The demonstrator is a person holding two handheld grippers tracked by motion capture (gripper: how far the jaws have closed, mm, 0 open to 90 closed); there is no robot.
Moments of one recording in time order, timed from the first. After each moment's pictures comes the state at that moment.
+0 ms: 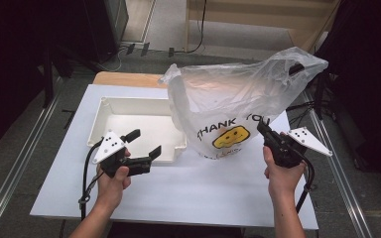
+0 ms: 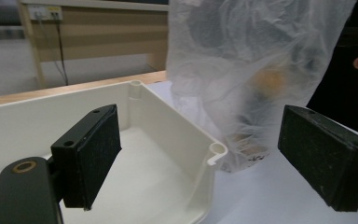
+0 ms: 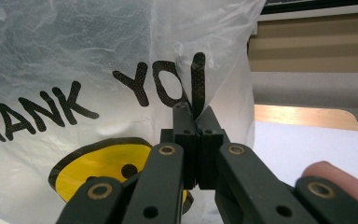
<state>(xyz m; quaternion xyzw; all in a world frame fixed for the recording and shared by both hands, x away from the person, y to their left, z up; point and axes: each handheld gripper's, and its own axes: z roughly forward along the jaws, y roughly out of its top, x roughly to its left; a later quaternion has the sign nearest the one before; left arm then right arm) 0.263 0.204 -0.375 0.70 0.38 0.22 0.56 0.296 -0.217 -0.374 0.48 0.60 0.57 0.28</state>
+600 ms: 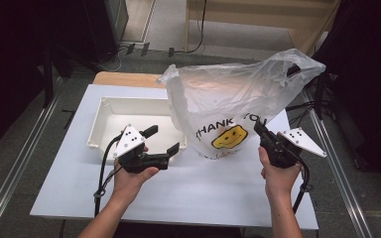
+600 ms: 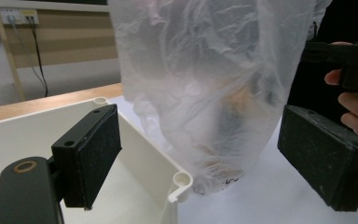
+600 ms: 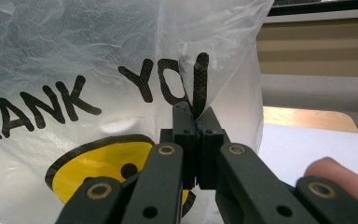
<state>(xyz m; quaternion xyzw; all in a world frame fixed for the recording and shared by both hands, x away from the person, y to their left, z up) 0.271 0.161 -0.363 0.71 0.36 0.21 0.57 0.296 -0.208 -0.377 0.48 0.61 0.56 0.30</state>
